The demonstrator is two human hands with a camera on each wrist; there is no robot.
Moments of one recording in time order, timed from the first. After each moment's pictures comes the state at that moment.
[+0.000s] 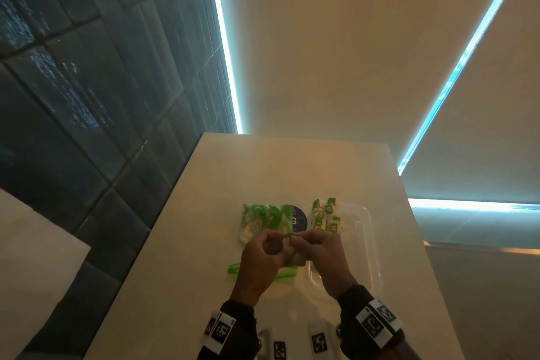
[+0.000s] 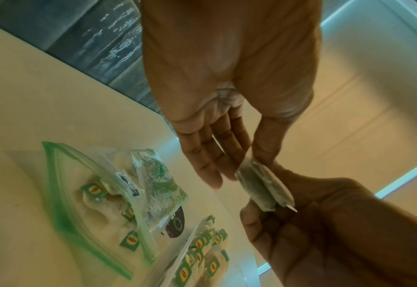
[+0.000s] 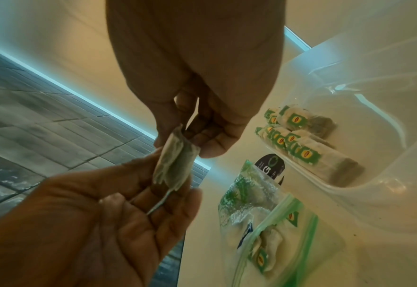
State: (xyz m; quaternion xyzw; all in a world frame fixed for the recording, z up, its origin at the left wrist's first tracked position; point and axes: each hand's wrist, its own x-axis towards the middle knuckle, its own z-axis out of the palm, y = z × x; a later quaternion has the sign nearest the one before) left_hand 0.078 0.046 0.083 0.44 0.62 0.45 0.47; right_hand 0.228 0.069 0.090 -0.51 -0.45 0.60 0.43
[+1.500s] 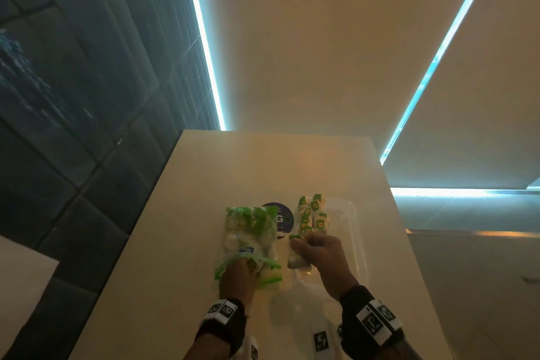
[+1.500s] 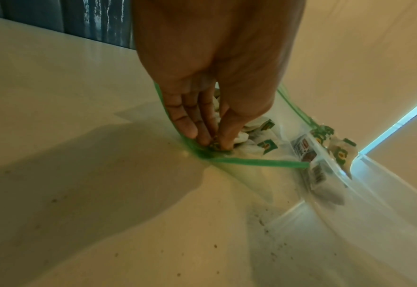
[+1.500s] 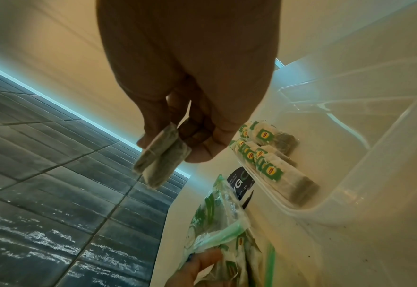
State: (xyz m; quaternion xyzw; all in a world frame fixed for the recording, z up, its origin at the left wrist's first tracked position) left_hand 0.059 0.064 -0.025 0.54 0.79 0.09 0.30; right_hand 0.252 0.073 0.079 -0.52 -0.39 0.62 0.44
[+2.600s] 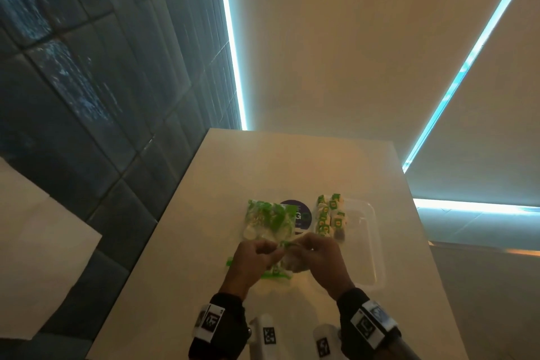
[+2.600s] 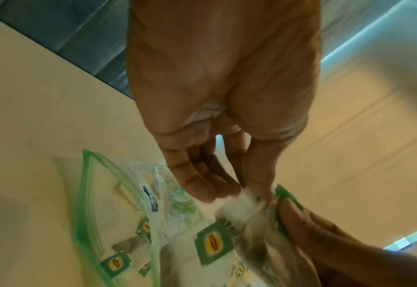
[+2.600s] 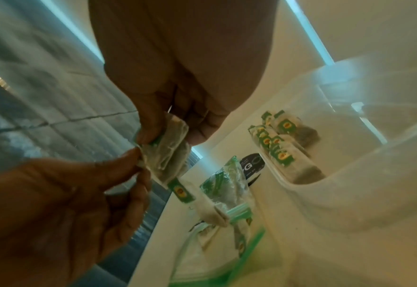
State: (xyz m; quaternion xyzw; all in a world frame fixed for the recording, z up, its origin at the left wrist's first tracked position) left_hand 0.049 0.036 0.074 0.42 0.65 0.37 0.52; right_hand 0.219 0.053 0.072 -0.50 -0.54 0.54 0.41
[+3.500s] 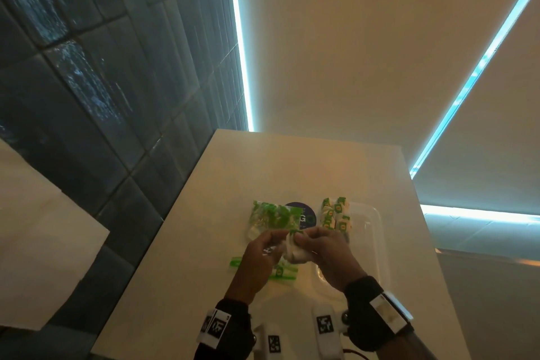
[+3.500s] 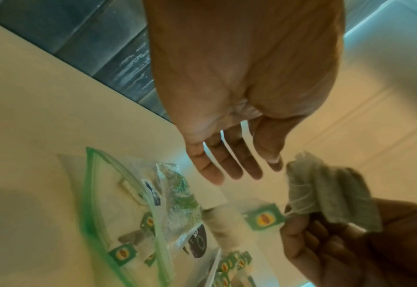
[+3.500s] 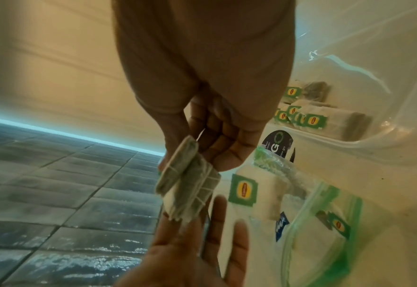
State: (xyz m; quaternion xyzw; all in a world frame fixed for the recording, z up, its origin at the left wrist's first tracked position) left_hand 0.055 0.031 0.078 0.49 0.58 0.43 0.49; right_hand 0.221 0.069 0.102 -0.45 -0.34 0.73 0.38
